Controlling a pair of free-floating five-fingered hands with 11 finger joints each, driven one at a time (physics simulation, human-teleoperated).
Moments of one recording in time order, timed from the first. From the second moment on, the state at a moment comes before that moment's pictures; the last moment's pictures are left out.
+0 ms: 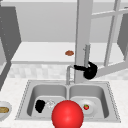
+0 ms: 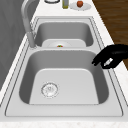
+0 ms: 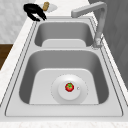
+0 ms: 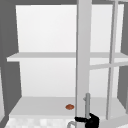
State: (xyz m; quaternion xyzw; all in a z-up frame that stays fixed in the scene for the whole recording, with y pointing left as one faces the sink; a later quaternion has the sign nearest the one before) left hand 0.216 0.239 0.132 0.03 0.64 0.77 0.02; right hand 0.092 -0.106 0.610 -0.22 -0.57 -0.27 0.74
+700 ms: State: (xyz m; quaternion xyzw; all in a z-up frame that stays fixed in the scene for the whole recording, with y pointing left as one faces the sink) left hand 0.216 0.239 0.132 0.03 0.64 0.77 0.02; right hand 0.035 -0.158 0.605 -0.16 -0.60 -0.22 0.75
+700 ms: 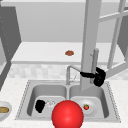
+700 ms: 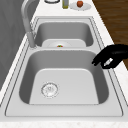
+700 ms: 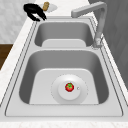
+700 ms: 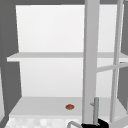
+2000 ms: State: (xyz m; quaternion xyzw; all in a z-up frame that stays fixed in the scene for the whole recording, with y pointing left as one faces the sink) left hand 0.216 0.239 0.132 0.03 0.64 0.77 0.02; right hand -0.040 -0.267 0.597 -0.06 -0.64 -0.13 0.76
